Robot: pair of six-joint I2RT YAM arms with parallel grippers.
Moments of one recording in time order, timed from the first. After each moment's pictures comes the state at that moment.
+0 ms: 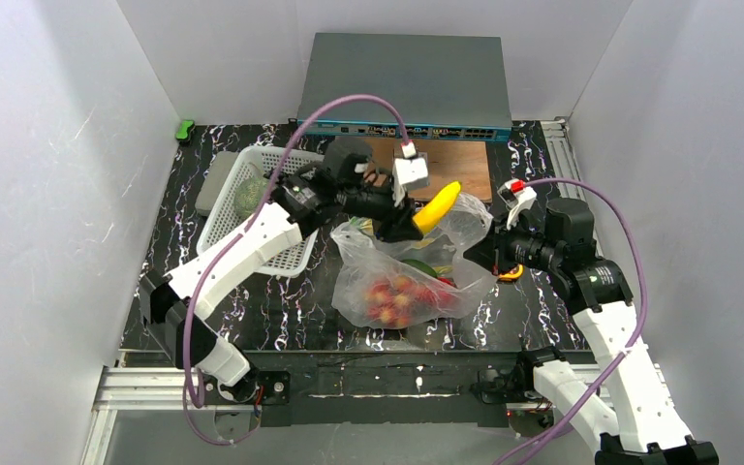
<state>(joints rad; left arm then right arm) -0.77 1.52 1.60 -0.59 0.68 0.24 0.24 0.78 0.92 -0.71 -0.62 0.10</state>
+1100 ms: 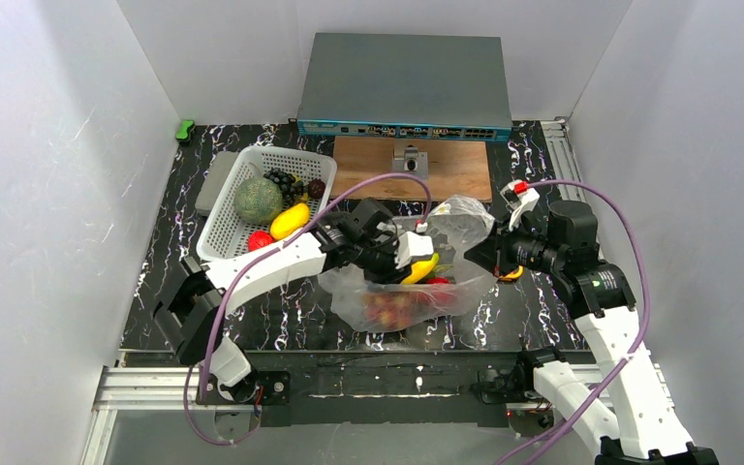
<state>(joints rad) -0.88 1.58 1.20 -0.53 0.47 0.44 0.24 0.75 0.92 -0.71 -0.62 0.13</state>
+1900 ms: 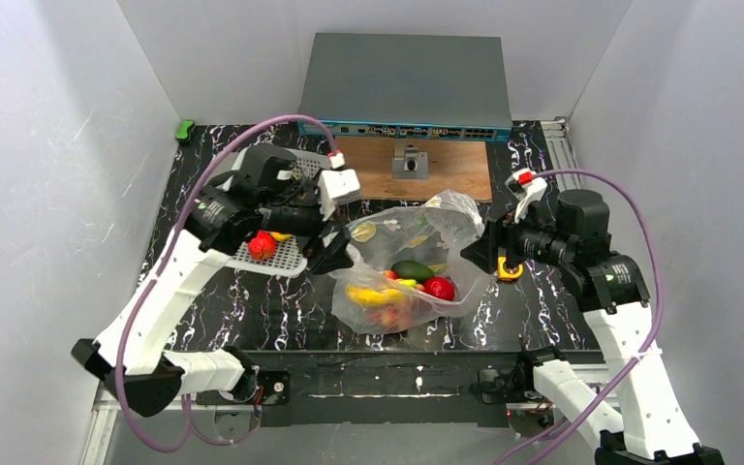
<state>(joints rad) -0.65 1.26 1.58 -1.06 0.57 0.39 0.24 0.78 1.03 -0.82 -0.58 0.06</state>
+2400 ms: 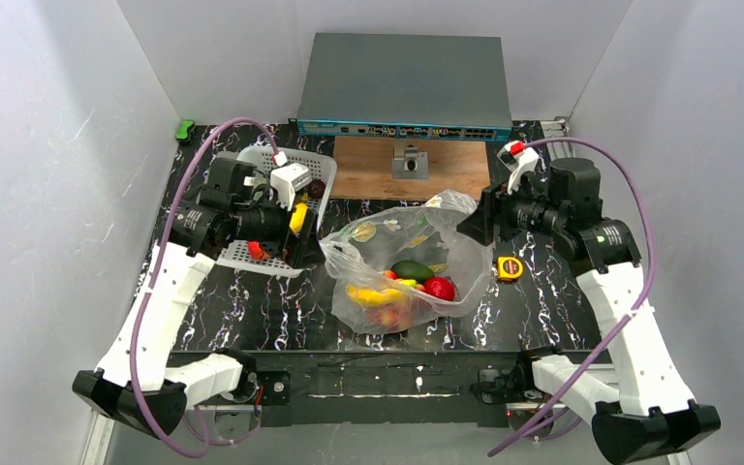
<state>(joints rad) -0.37 1.12 1.40 -1.17 0.54 0.13 0.24 0.96 1.21 -0.81 -0.58 0.02</state>
